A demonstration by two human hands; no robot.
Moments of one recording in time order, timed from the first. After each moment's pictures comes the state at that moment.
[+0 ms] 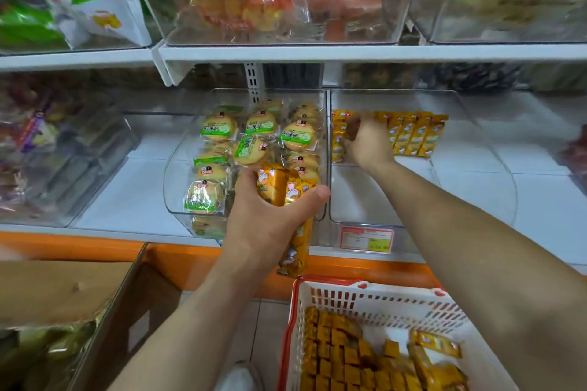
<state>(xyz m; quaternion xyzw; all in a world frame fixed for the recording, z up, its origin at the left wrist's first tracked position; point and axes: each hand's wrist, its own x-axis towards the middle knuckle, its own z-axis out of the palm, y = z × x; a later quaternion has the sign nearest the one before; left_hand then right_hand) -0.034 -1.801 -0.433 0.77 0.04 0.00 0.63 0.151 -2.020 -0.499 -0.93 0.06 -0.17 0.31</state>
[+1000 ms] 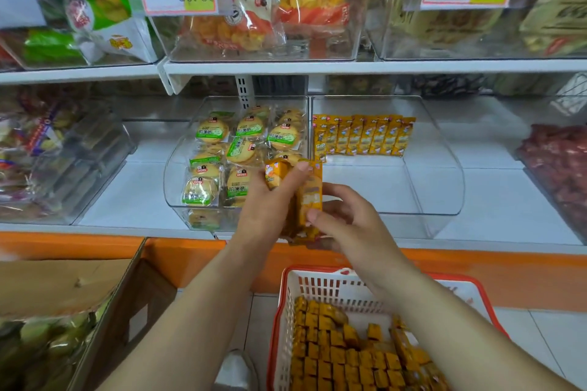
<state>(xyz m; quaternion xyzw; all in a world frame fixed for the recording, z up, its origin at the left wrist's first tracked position) -0.045 -1.829 -0.415 0.71 0.08 -0.07 0.69 -0.096 -1.964 -0.432 -0.67 0.03 0.03 0.74</state>
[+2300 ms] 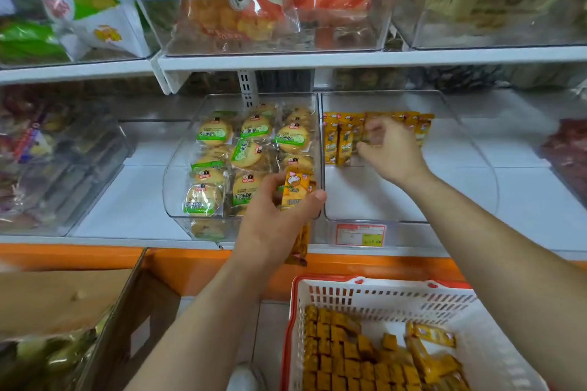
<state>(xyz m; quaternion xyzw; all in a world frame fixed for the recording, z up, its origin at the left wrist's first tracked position) -0.034 -1.808 -0.438 0.74 -0.01 -0.07 0.67 0.073 -2.043 -0.457 -0.91 0.05 -0.18 0.37</state>
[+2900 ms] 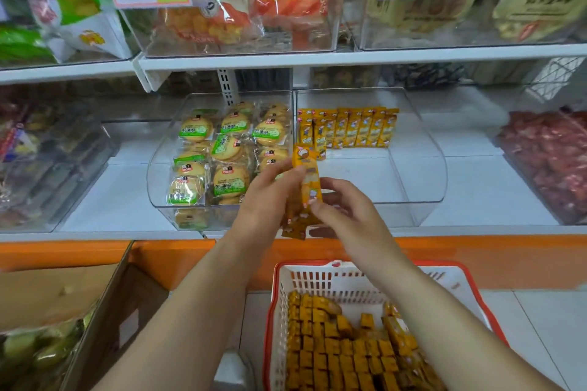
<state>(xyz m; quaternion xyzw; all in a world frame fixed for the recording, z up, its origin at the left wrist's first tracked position) -0.044 -1.839 -0.422 0.67 0.02 -0.14 0.72 -0.097 -1.978 -0.446 -0.71 0.04 -0.01 0.71</state>
